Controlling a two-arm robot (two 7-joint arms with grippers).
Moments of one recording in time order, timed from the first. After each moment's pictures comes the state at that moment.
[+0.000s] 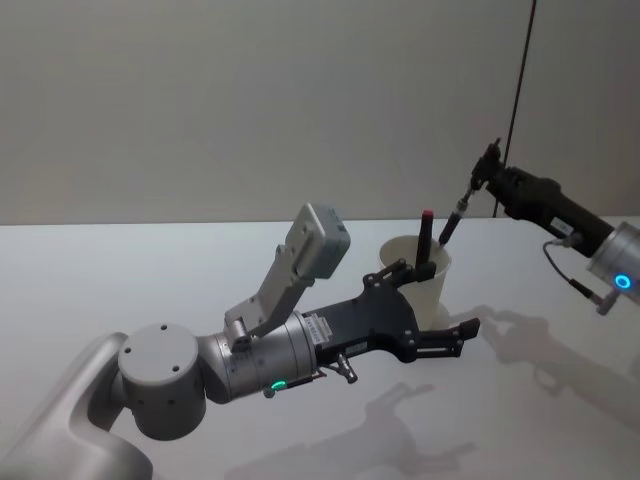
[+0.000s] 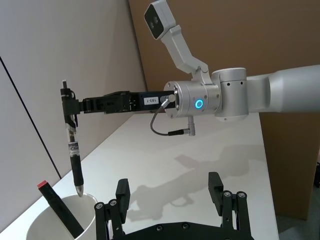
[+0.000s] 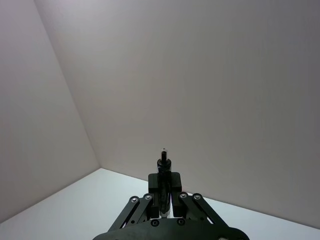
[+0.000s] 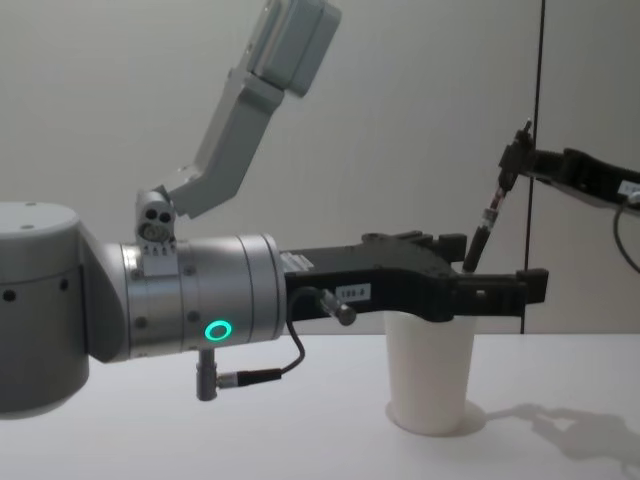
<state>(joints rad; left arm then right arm) -0.45 0.22 0.42 -1.35 -0.26 0.03 -0.81 0.64 0.30 -0.28 -0.96 0.76 0.00 0.79</state>
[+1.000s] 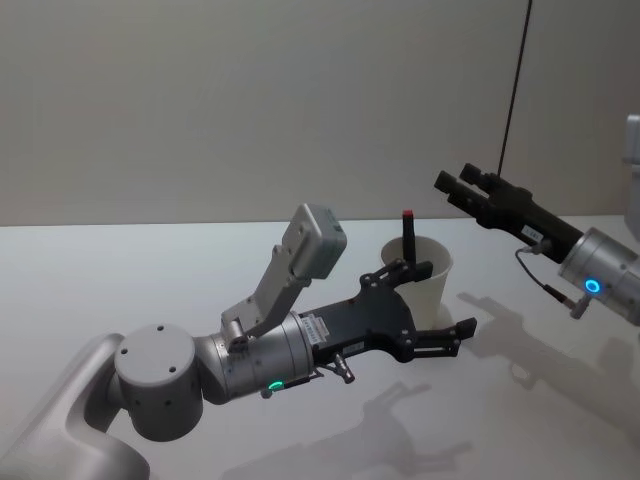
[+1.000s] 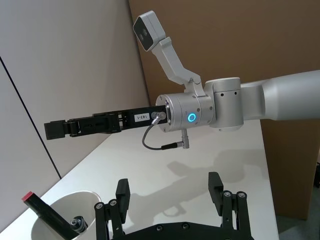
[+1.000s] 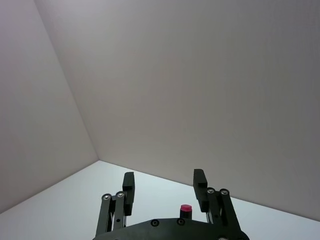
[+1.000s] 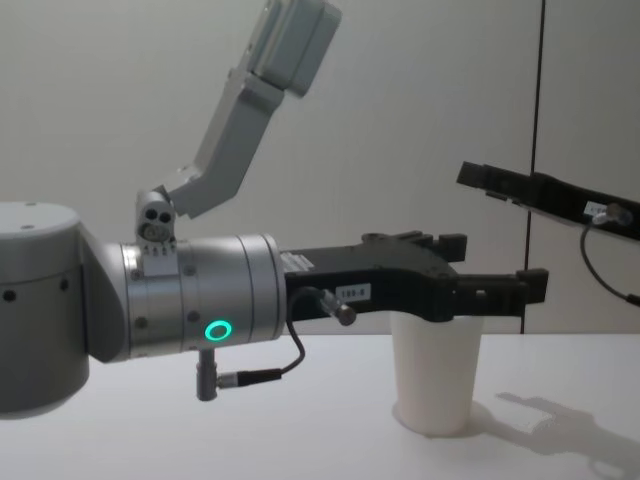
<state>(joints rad) -0.45 0.22 0.42 -1.35 -0.26 0.03 -0.81 0.68 0.26 -0.32 -0.88 0.73 -0.03 0.78</state>
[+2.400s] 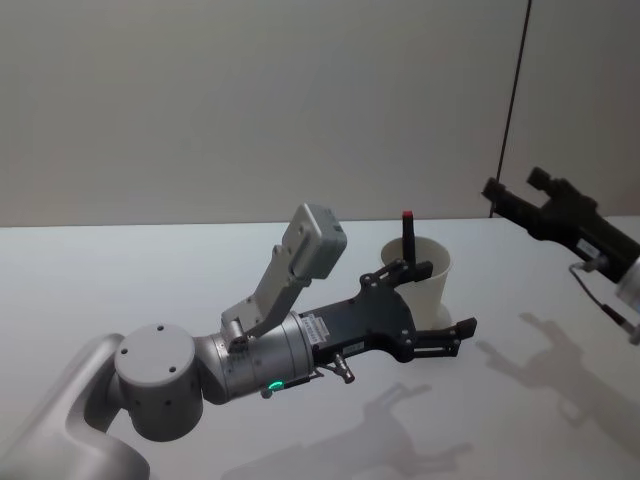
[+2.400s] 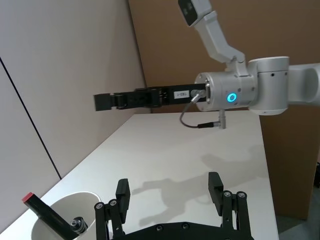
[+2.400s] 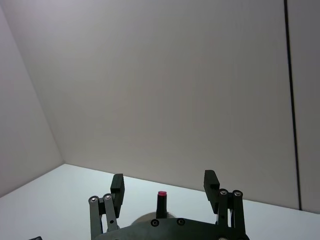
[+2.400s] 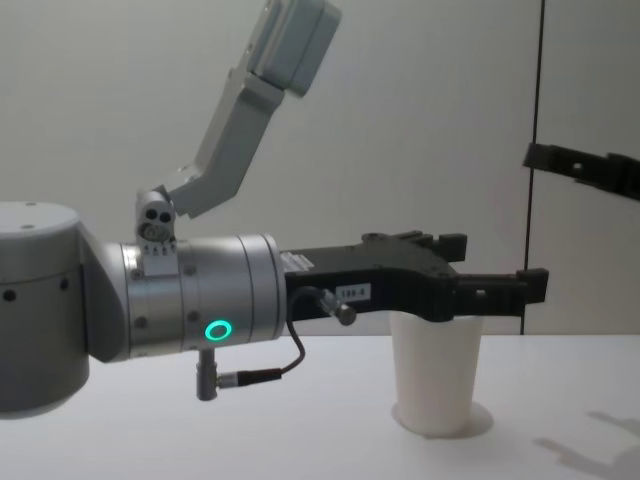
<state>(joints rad) -0.45 0.22 0.42 -1.35 -0.26 0.03 -0.81 0.41 0.41 -0.27 -1.33 0.74 0.03 0.50</state>
